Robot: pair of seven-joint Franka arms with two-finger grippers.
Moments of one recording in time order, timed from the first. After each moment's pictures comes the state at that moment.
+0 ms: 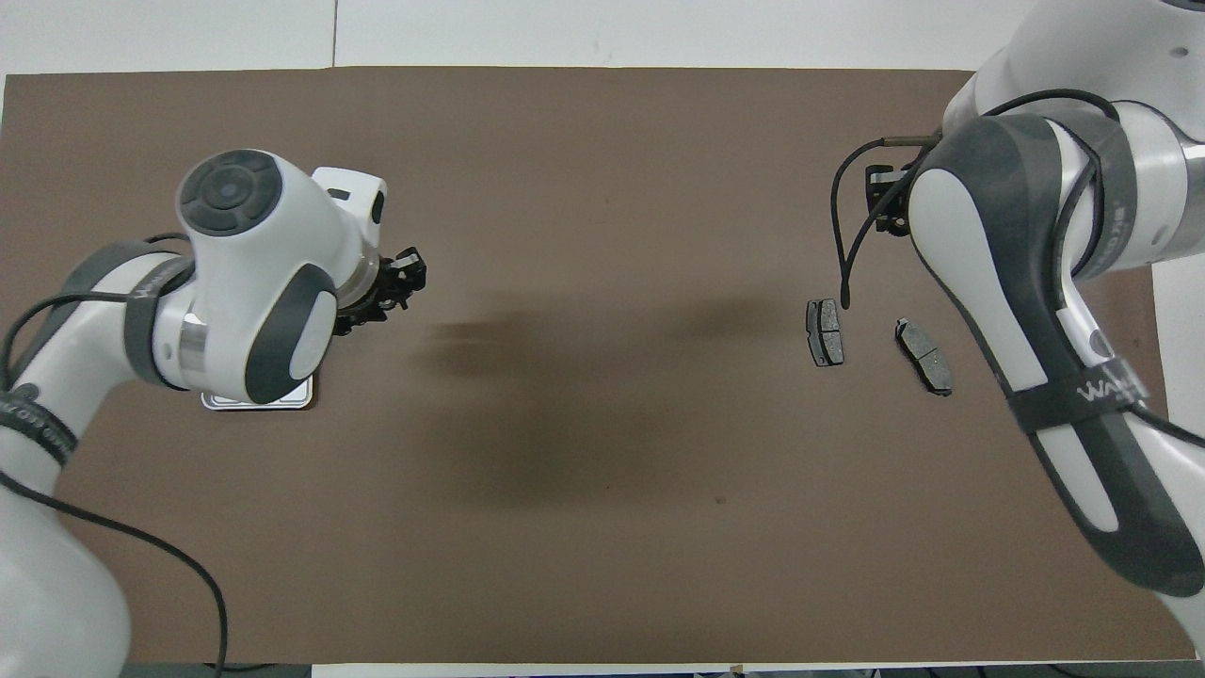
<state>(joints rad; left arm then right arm) -0.31 0.21 0.02 -1.90 -0.02 2.05 -0.73 0.16 0.36 0.02 -1.35 0.00 1.63 0.31</state>
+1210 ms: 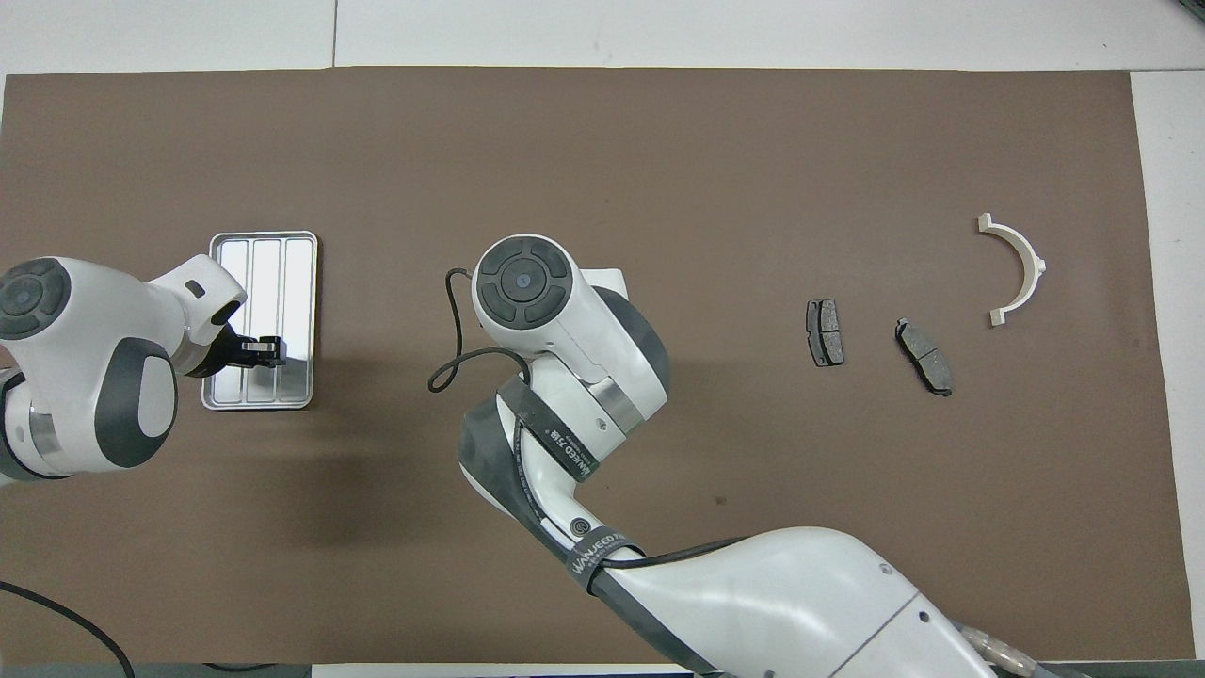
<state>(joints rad) 0.00 0.13 0.01 -2.23 -0.02 2.32 0.07 0.67 0.64 0.03 -1.42 0.00 2.09 1.36</state>
